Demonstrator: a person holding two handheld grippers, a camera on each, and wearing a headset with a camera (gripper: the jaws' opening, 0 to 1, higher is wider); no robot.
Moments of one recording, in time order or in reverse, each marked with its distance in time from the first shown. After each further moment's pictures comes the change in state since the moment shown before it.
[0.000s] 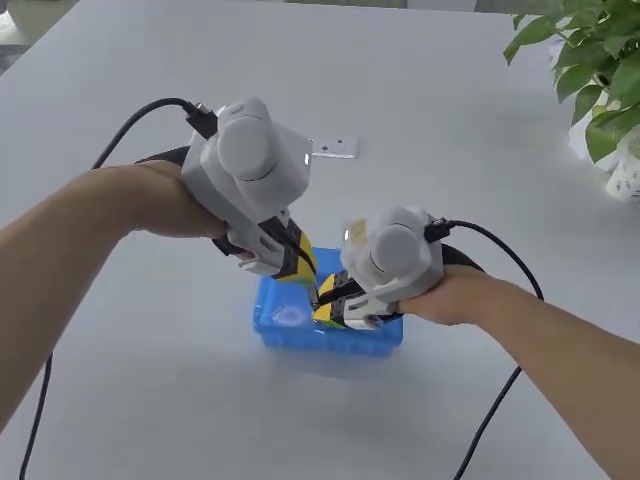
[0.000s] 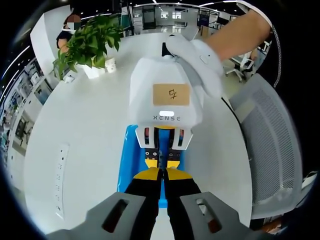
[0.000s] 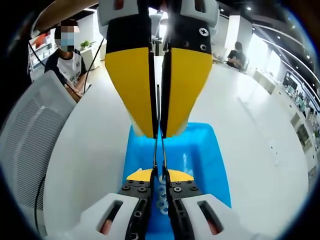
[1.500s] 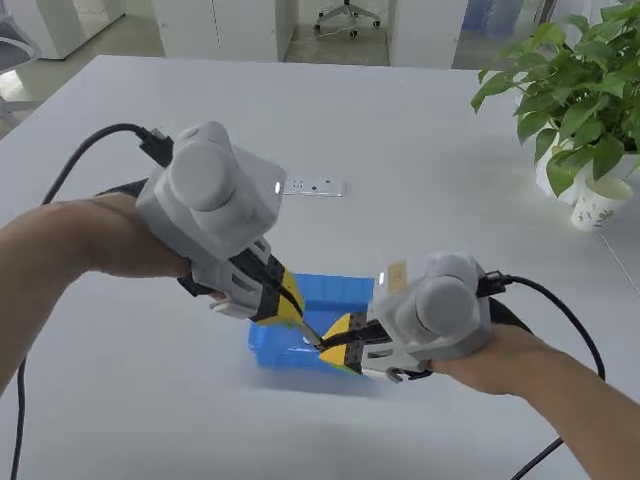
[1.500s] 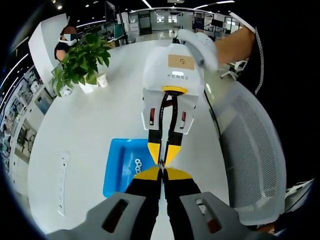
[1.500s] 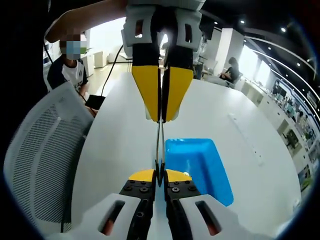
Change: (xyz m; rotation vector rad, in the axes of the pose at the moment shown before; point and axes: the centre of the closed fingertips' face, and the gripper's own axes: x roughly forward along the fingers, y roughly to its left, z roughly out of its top) left arm -0.035 -0.067 0.027 0.038 -0.042 0.000; right arm -0.065 0.063 0.026 -0.013 -0.087 -0.107
